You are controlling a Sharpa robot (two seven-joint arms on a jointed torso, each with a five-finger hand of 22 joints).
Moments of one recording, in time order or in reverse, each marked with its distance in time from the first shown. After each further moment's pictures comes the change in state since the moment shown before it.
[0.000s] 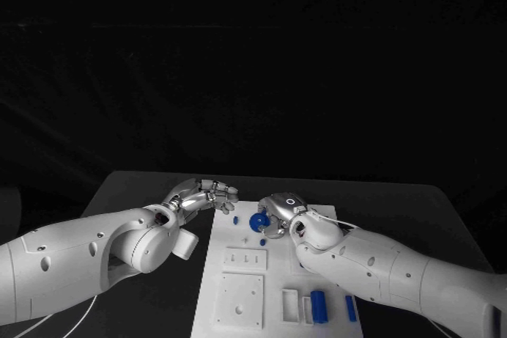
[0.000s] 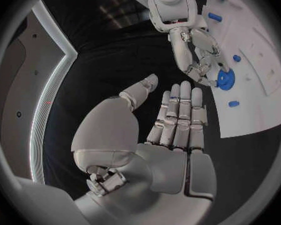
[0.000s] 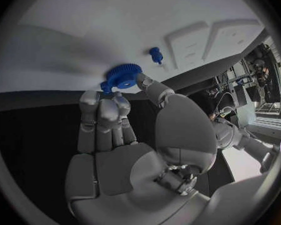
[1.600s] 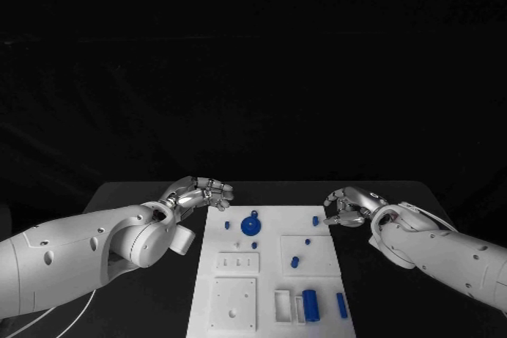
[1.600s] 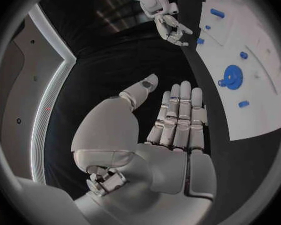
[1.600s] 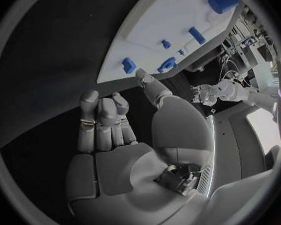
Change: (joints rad) left arm -0.001 -0.018 -0.001 -0.038 0.001 0.006 0.002; left_hand 0.000 0.000 0.000 0.000 0.000 0.000 0.000 -0.004 0.002 0.000 0.000 0.000 0.001 0.000 0.000 0.000 0.001 -0.001 0.000 0.000 0.000 0.000; right arm 0.002 -0.345 0.066 0.040 0.416 0.093 0.283; right_hand 0.014 0.083 -0.207 -0.144 0.076 -0.029 0.023 -0.017 0.002 -0.036 0.015 0.004 0.002 -0.008 0.015 -0.019 0.023 -0.003 -0.027 0.009 -0.027 0.000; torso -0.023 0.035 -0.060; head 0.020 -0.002
